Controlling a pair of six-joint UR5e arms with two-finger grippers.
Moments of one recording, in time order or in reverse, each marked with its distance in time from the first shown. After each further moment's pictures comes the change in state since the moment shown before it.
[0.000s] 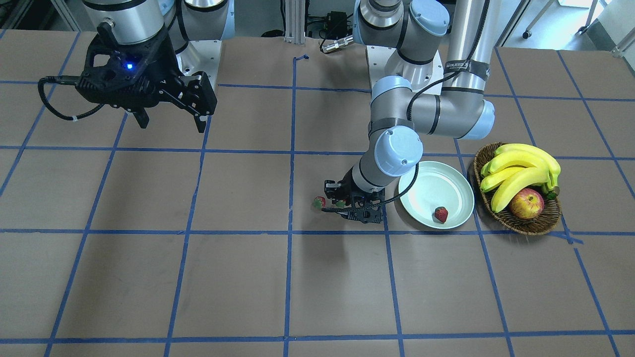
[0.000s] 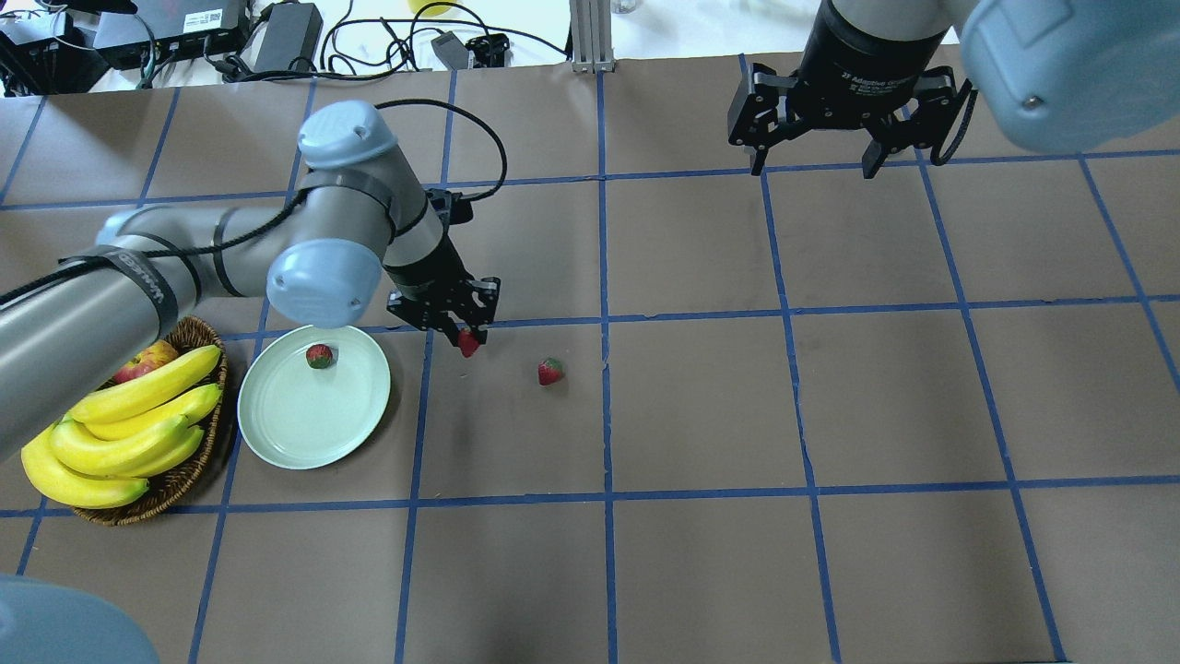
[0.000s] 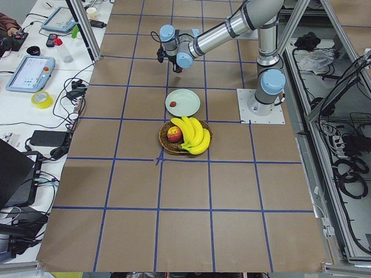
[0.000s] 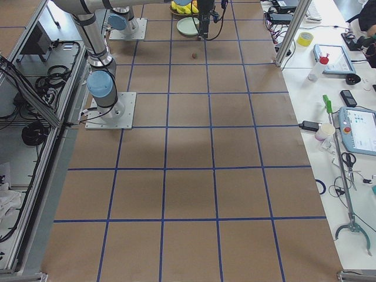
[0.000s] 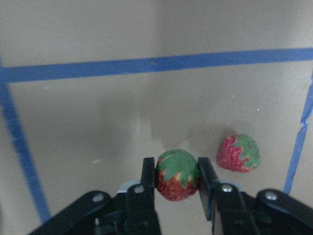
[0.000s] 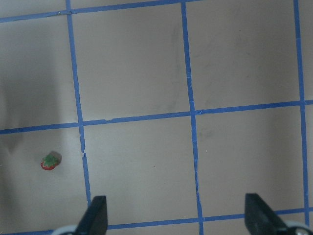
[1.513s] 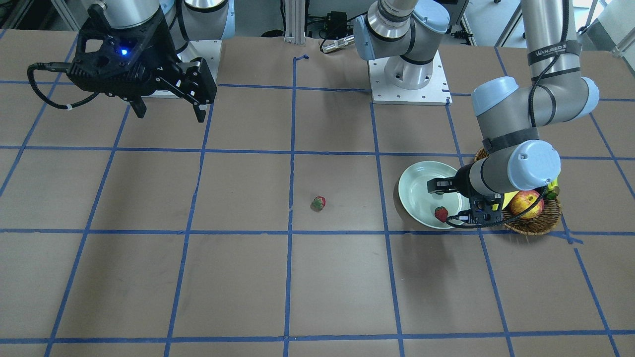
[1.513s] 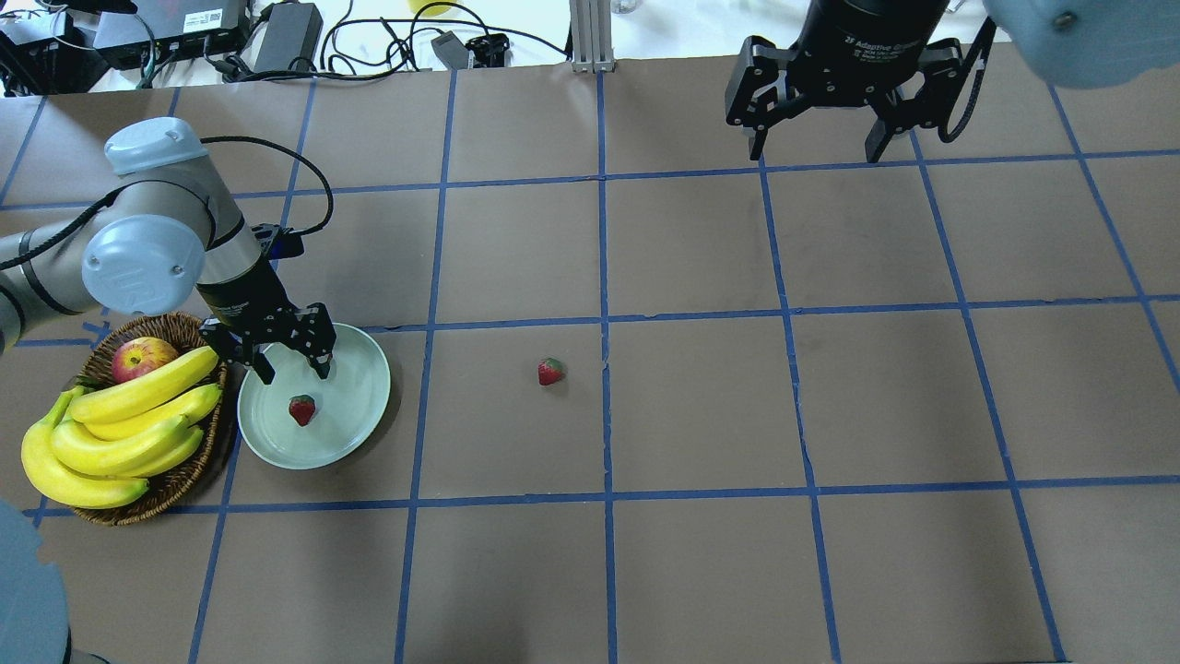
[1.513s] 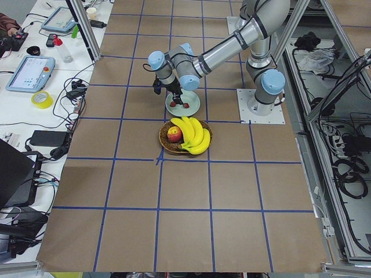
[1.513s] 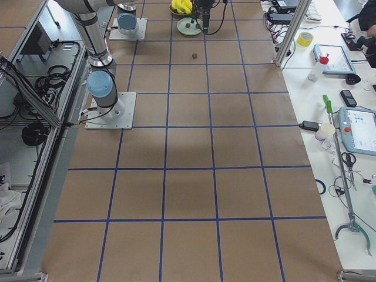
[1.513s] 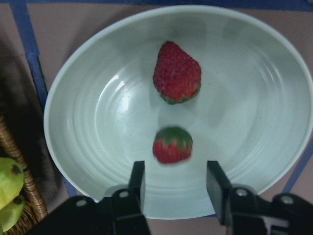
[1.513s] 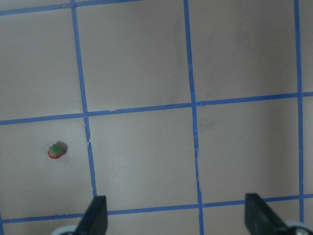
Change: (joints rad) left arm 0.296 0.026 -0.070 -0.108 0.143 0.210; right arm 0.012 0.027 -0.086 0.104 0.006 0.007
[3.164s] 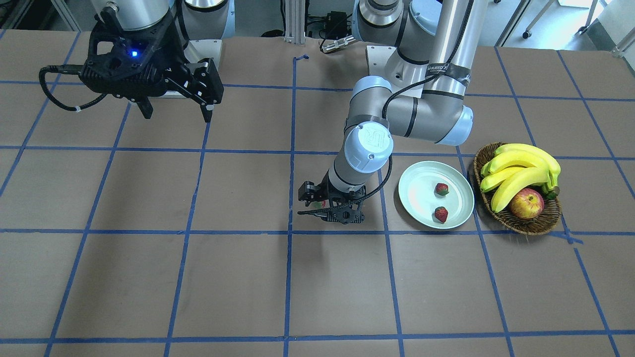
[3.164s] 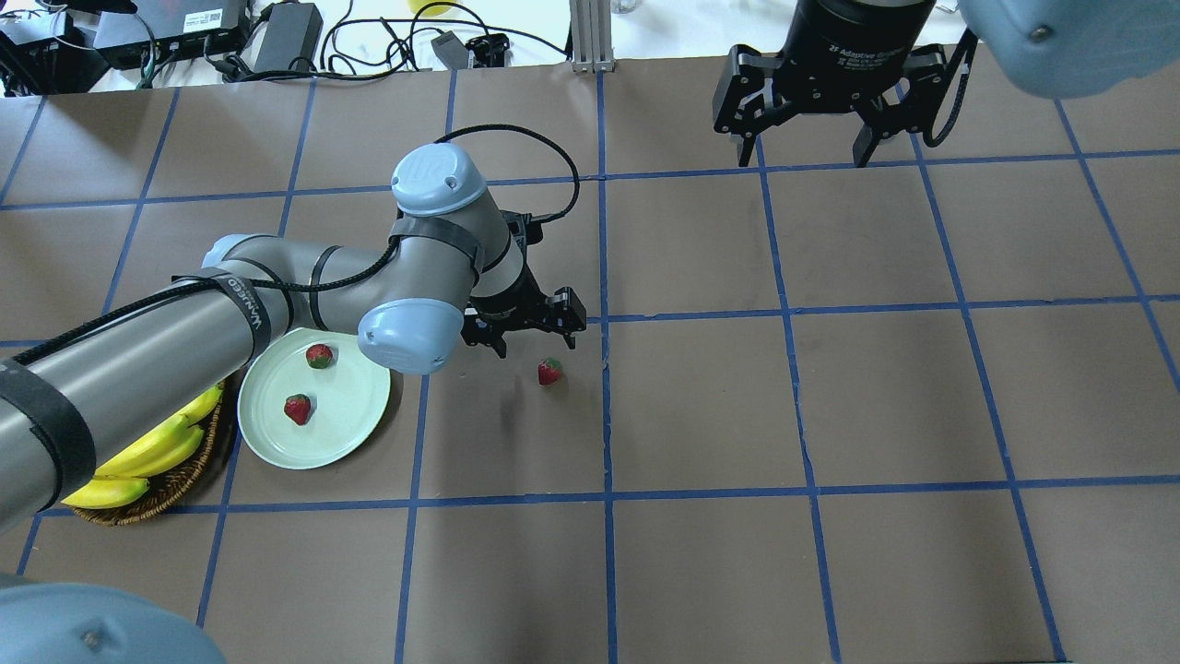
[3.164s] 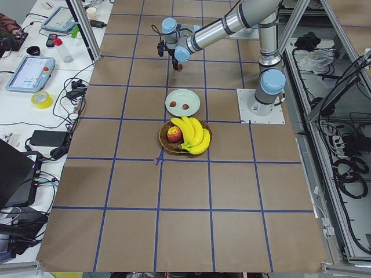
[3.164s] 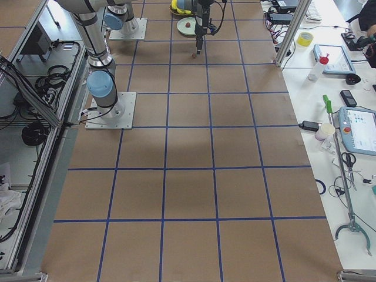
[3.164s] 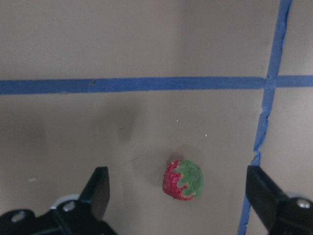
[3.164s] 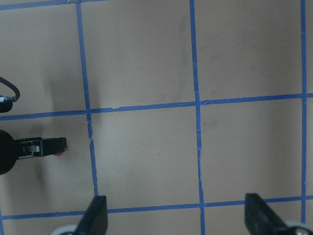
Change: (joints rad) left arm -0.481 -0.101 -0.026 0.395 -0.229 -0.425; right arm 0.012 0.002 0.004 -0.002 -0.001 -0.004
